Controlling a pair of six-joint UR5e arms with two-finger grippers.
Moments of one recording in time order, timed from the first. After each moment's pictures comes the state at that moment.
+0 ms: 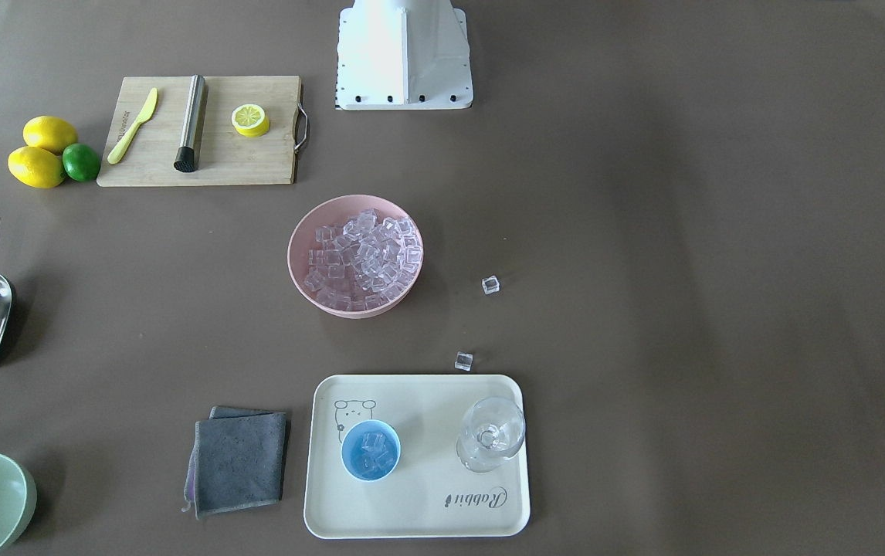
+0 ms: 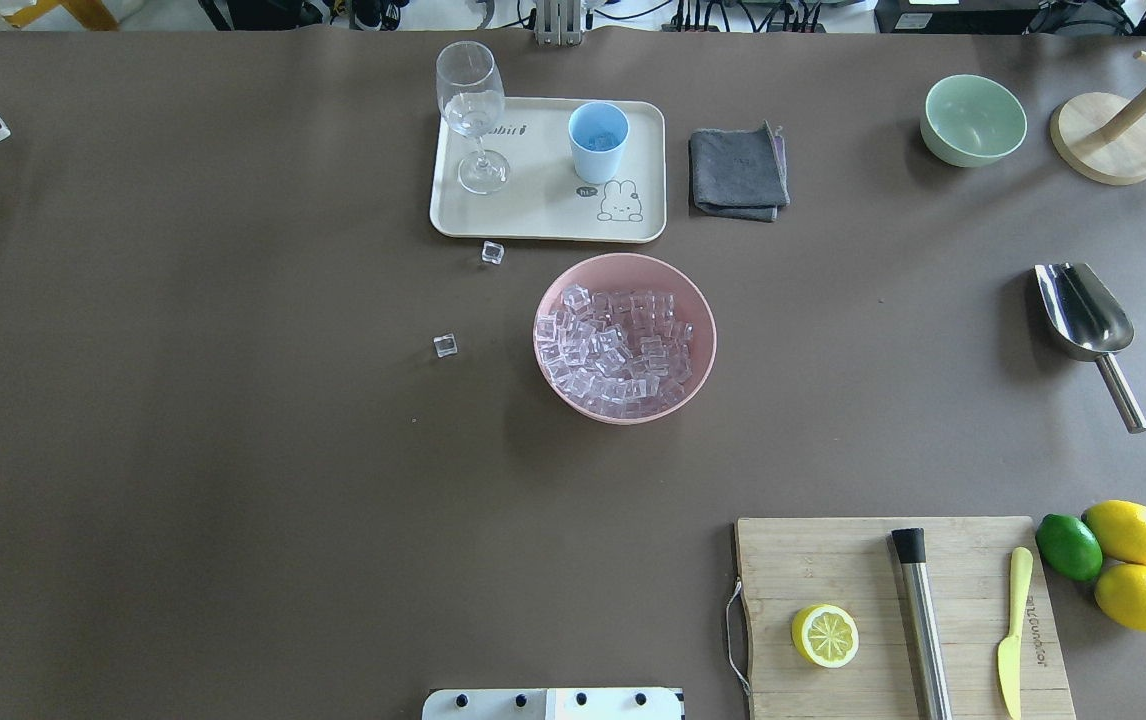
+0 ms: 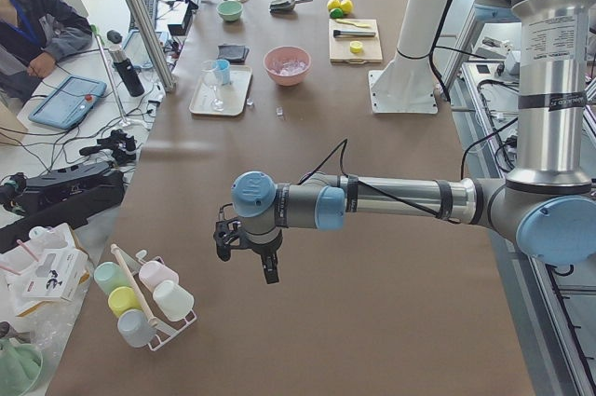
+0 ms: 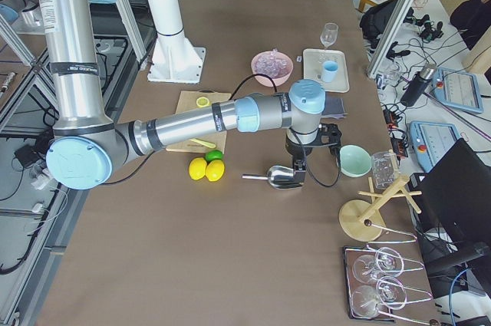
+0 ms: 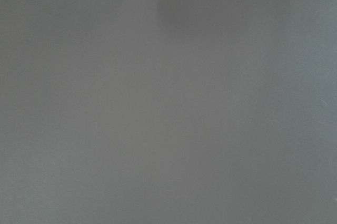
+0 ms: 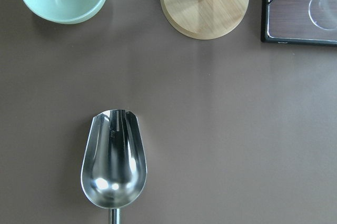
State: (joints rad) left arm -1.54 -1.50 -1.66 -1.57 -2.37 -0.25; right arm 1.52 -1.47 1.77 -1.72 2.31 0.11
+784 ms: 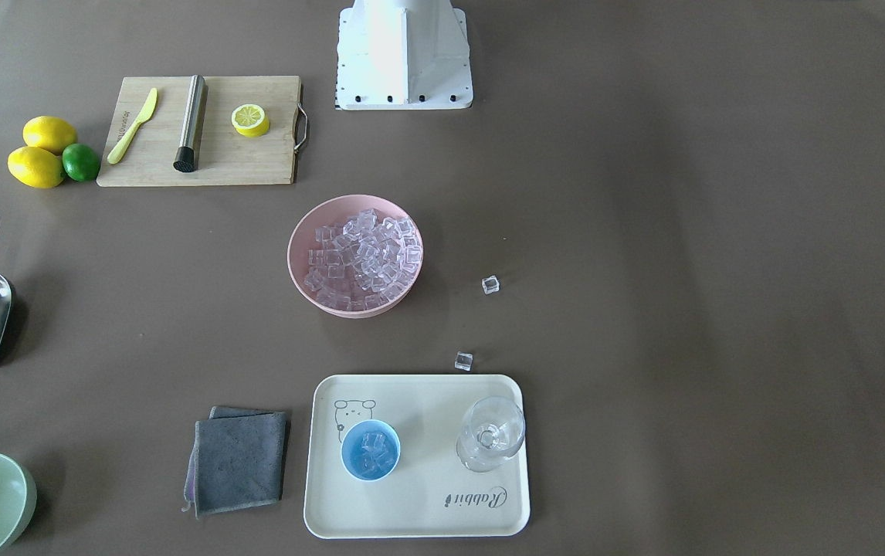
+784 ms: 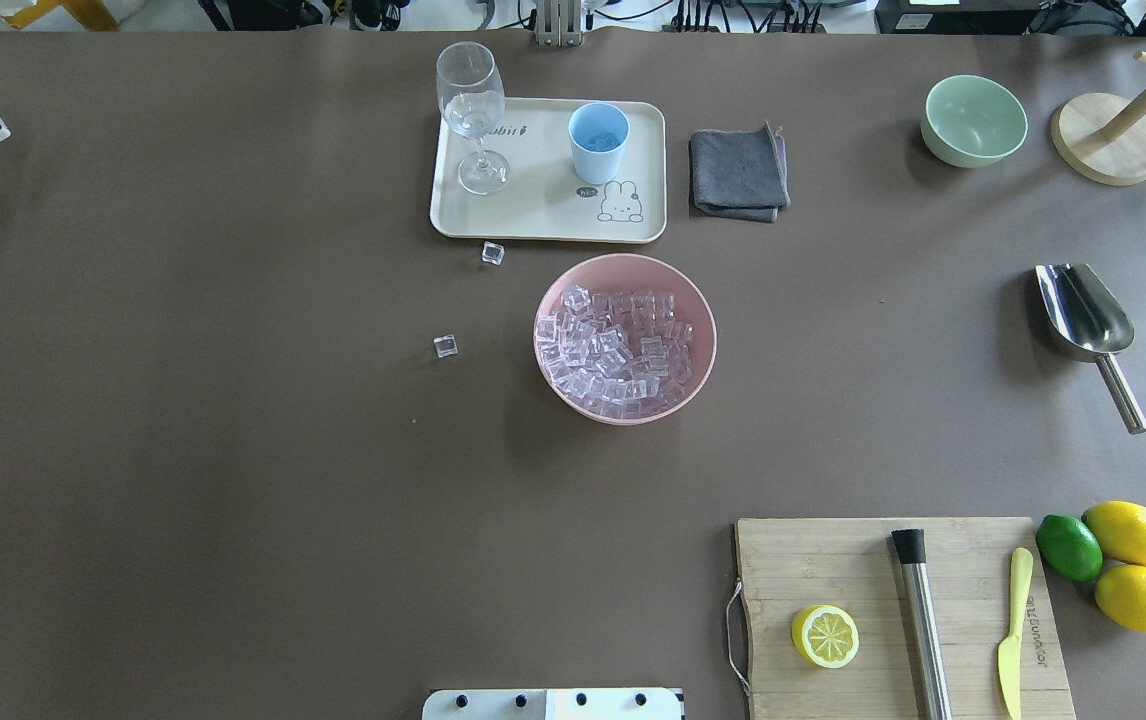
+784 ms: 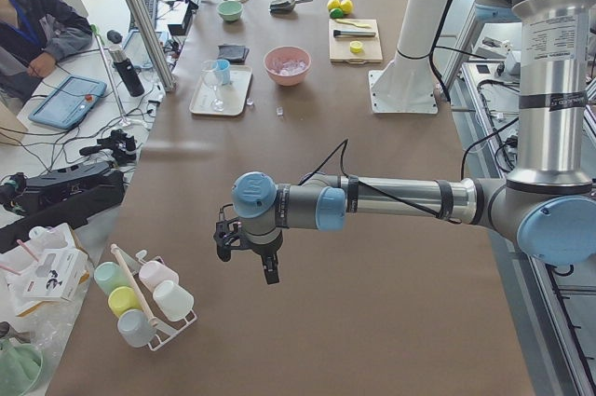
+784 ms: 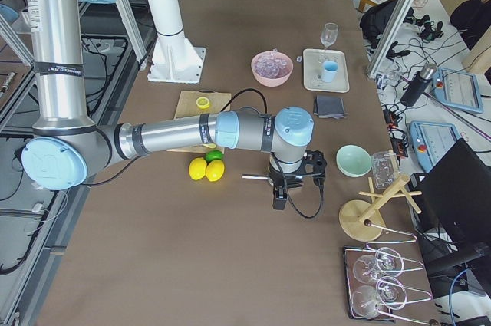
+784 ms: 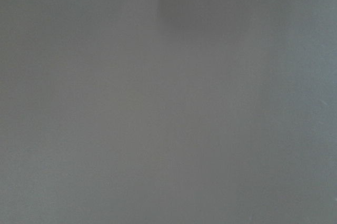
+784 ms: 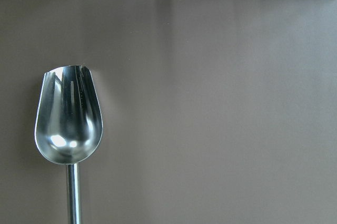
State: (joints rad) left arm -1.54 -1.50 -1.66 -1.57 -2.37 -0.25; right arm 1.60 -1.55 1.75 -1.82 2.33 -0.04
